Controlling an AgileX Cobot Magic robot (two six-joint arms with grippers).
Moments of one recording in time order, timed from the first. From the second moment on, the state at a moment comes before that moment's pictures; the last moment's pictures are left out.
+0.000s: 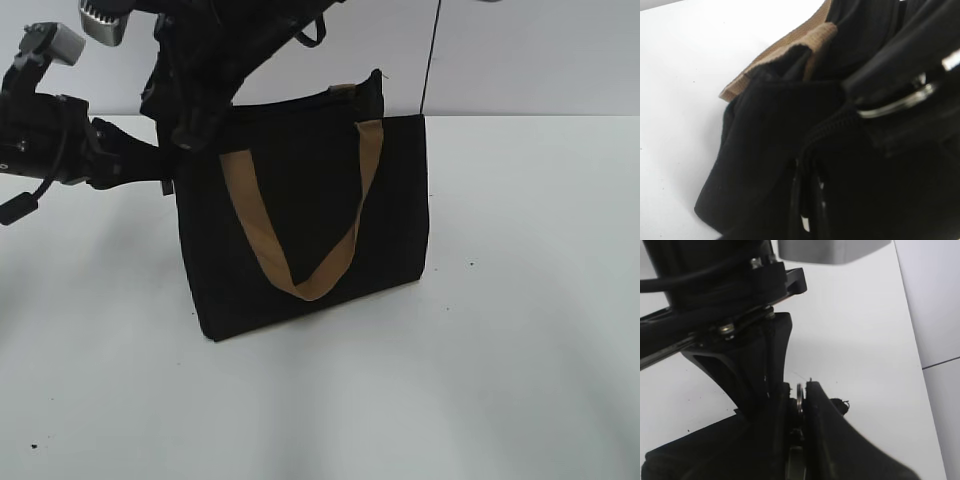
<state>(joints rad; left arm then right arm) -0.07 1.71 -0.95 -1.45 0.78 1.77 0.69 2.10 -1.86 0.52 0.67 -1.25</state>
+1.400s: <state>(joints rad) -0.07 1.71 -0.95 -1.42 0.79 1.77 0.69 2.09 -1.86 0.55 0.68 -1.09</state>
